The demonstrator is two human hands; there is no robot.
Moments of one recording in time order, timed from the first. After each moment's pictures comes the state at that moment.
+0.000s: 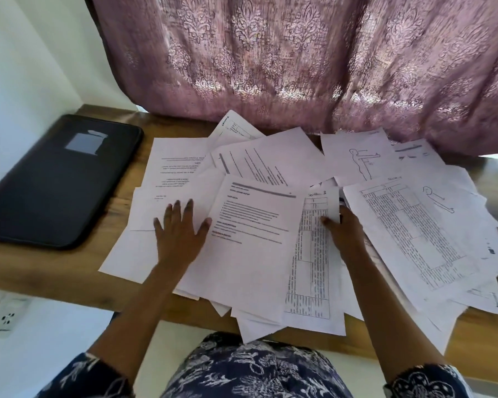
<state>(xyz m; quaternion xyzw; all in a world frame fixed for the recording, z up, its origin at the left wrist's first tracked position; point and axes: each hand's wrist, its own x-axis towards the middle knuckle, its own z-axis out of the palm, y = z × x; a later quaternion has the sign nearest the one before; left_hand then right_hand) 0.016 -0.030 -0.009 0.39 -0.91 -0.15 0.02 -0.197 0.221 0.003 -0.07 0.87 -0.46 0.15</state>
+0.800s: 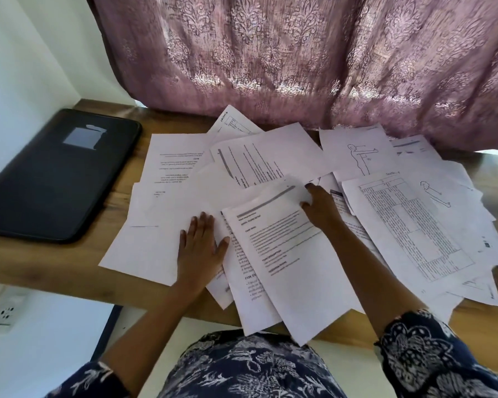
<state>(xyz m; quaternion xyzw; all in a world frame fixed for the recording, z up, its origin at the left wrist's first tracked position) 0.024 0.021 -0.037 0.34 -0.92 -0.21 0.01 -0.210 0.175 0.011 -0.26 0.92 -0.25 0.15</state>
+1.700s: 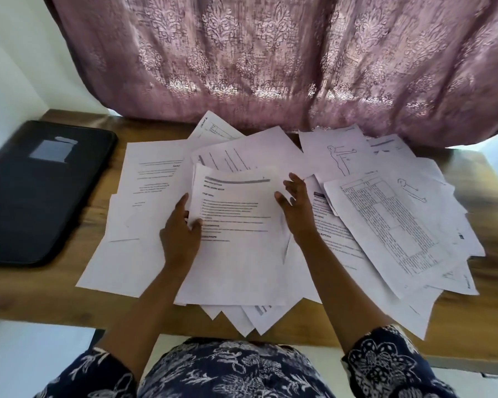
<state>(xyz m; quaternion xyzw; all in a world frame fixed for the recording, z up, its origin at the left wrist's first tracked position) -0.021 -0.006 -0.017 0.39 -0.81 -0.38 0.20 -0.187 0.164 0.004 -0.16 0.76 -0.60 0.15</state>
